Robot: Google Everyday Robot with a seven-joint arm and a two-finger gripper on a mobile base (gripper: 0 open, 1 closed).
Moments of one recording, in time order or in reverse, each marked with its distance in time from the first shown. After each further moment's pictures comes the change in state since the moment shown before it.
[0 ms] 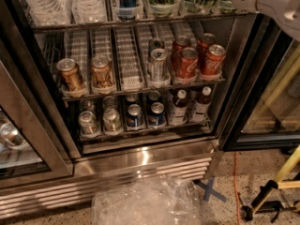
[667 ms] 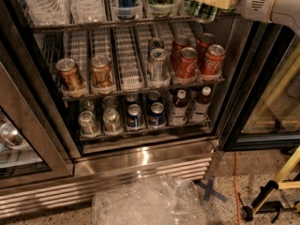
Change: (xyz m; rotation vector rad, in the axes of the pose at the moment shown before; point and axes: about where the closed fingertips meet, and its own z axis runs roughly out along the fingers) arm 0.020 0.020 -0.029 -0.175 0.077 0.083
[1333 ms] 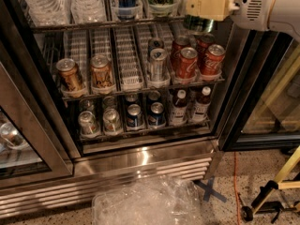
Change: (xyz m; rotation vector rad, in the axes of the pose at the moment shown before) arm 0.021 0.031 0.000 -0.056 0.082 -0.042
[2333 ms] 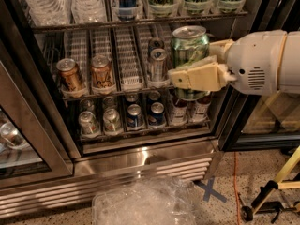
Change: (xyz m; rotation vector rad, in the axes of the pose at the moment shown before) arm 0.077 0.128 -0.055 -0.140 0.208 -0.133
